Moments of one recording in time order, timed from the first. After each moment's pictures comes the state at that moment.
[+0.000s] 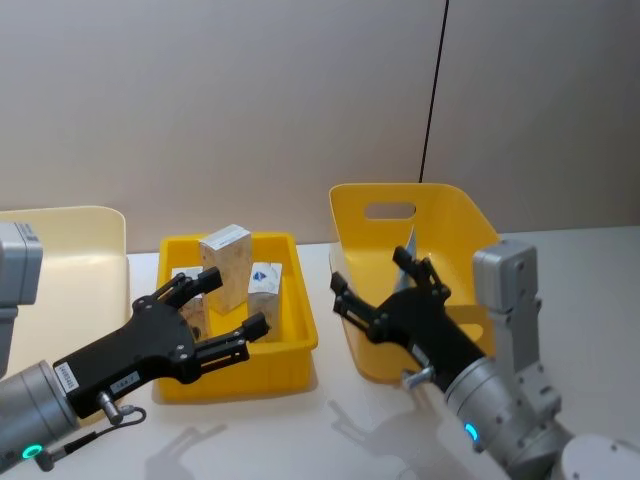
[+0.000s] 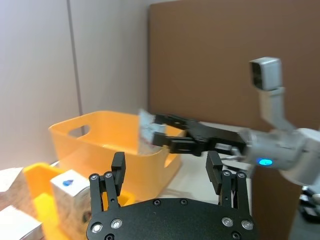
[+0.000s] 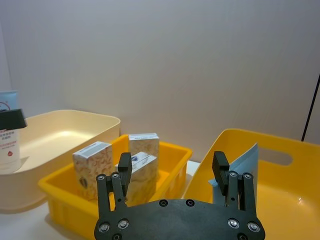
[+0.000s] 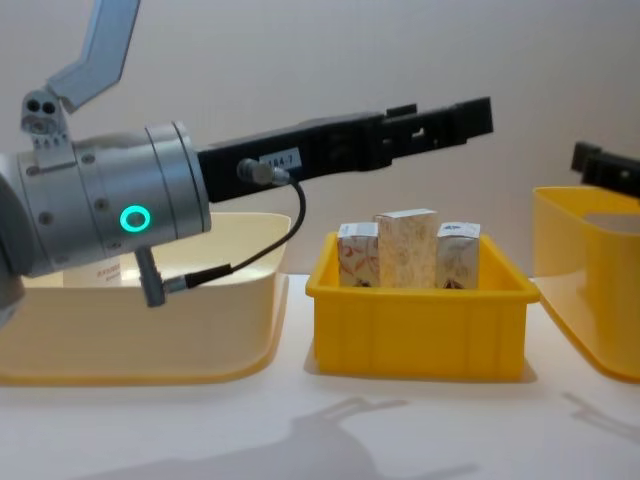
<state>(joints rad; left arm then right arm) -0.46 0.33 0.48 -1.46 -0.64 0.04 -0.78 0.05 0.36 -0.18 -1.74 0.32 0.00 0.13</state>
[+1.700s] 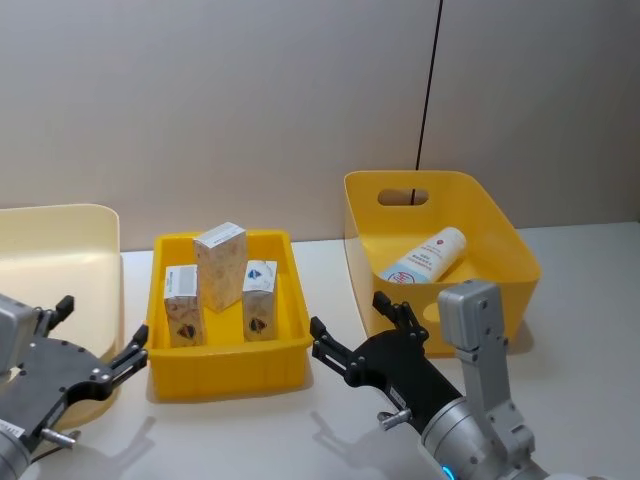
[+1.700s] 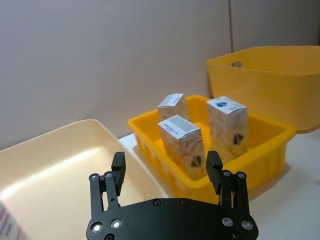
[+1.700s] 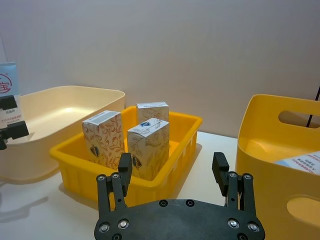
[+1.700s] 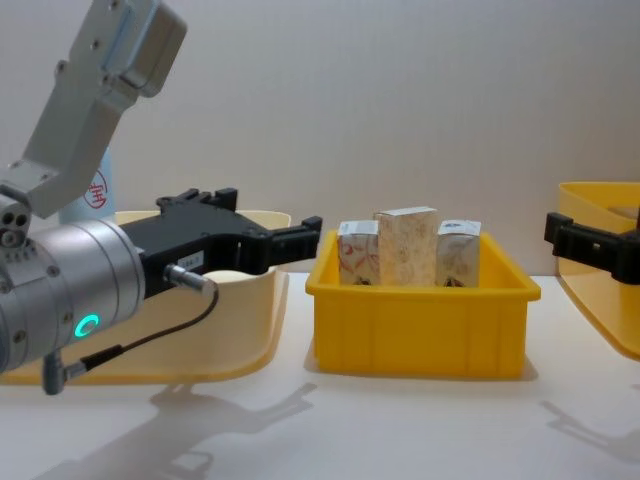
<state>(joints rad) -0.27 0.38 0.46 -1.60 -0.26 0.02 -0.12 -0.01 0.34 -0.23 -1.77 0.29 0.03 0.07</state>
